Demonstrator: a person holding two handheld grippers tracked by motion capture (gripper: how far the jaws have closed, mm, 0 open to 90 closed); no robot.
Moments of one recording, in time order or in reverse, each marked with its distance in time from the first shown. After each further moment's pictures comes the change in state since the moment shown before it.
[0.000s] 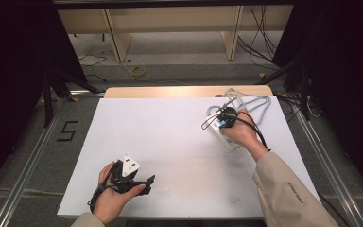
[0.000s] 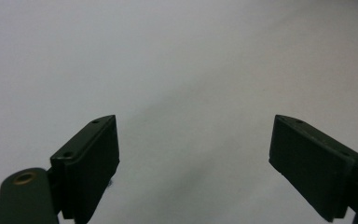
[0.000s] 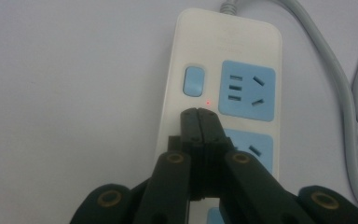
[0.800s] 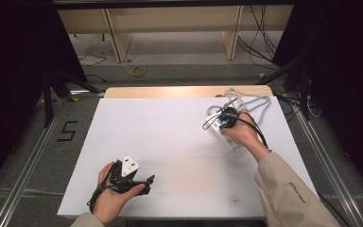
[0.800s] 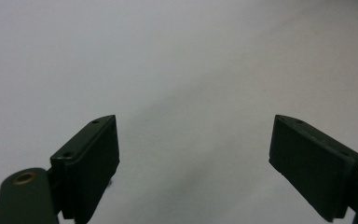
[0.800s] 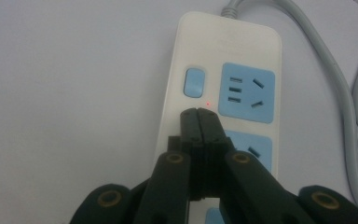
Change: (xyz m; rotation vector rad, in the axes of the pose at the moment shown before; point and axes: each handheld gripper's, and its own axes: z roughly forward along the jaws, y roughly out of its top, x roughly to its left) left arm 0.001 0.000 -0.001 -0.002 0.002 -0.002; right arm -0.002 -0.002 -0.001 -0.021 0.015 -0.007
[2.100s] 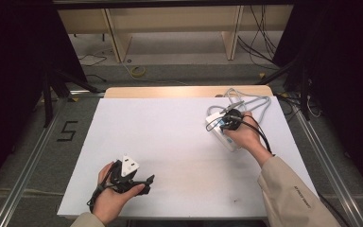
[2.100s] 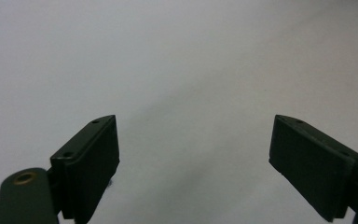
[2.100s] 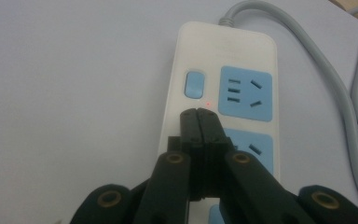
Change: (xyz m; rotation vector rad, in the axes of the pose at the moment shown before) left arm 0.000 0.000 0.000 0.001 0.000 -0.001; right arm -0.001 -0.013 -0.003 -0.091 0.019 0.027
